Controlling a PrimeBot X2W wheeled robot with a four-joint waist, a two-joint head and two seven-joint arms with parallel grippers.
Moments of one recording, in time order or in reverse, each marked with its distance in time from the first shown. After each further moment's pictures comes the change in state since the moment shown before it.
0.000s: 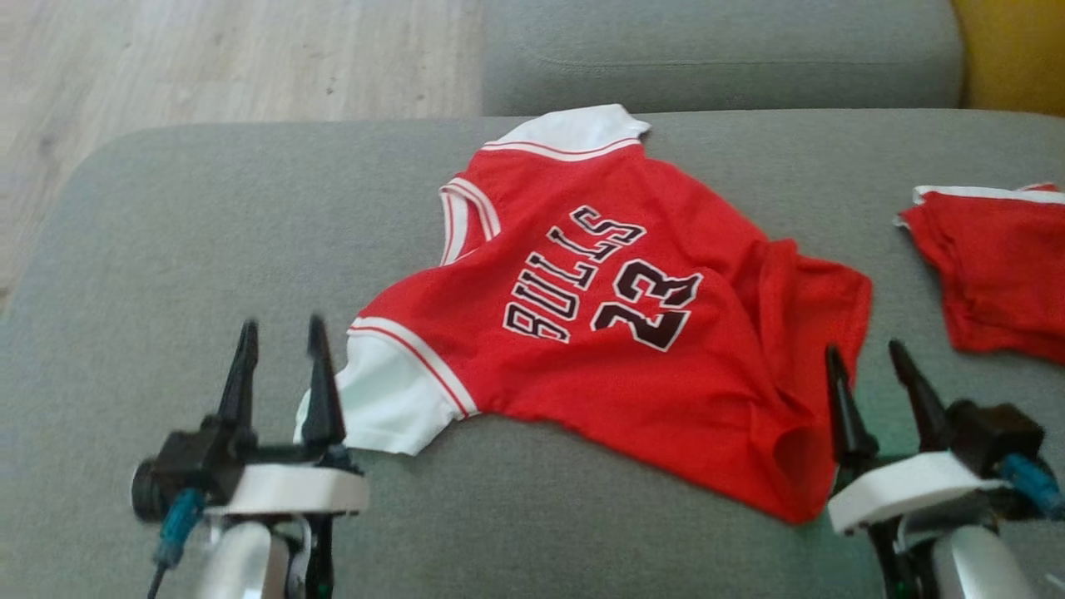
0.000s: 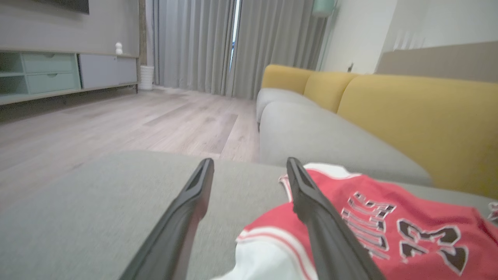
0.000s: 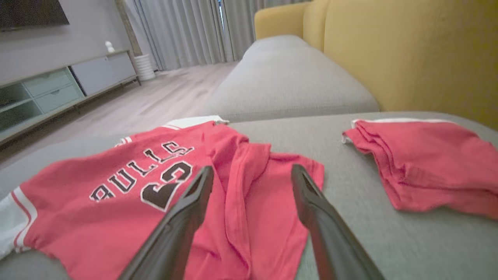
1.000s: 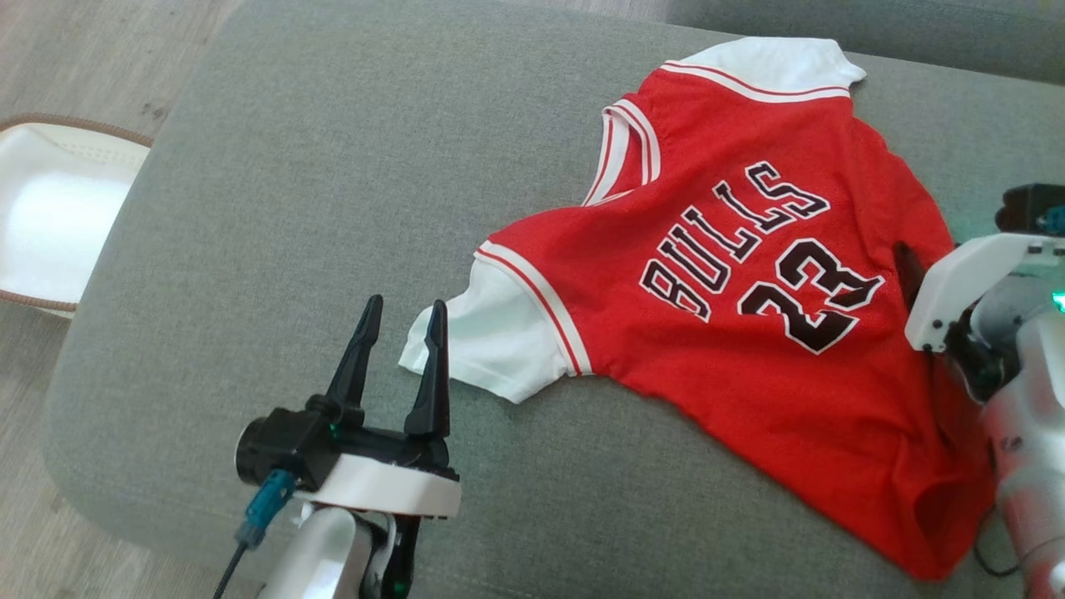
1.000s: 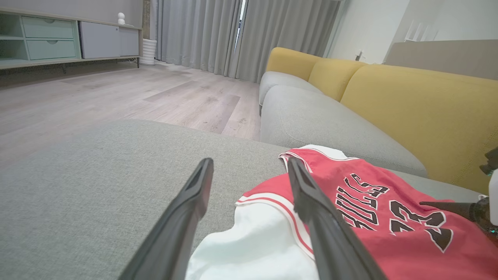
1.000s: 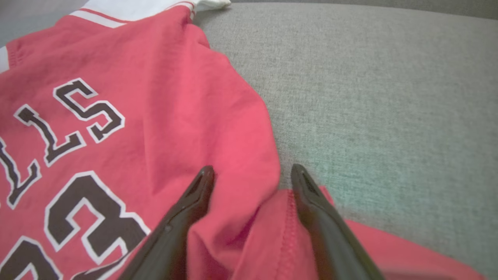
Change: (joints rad) left arm -0.054 -0.002 -0.248 -0.060 -0.099 -0.024 -0.001; right arm -0.624 -0.173 -0.054 0.655 -0.003 0.000 0.444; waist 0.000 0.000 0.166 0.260
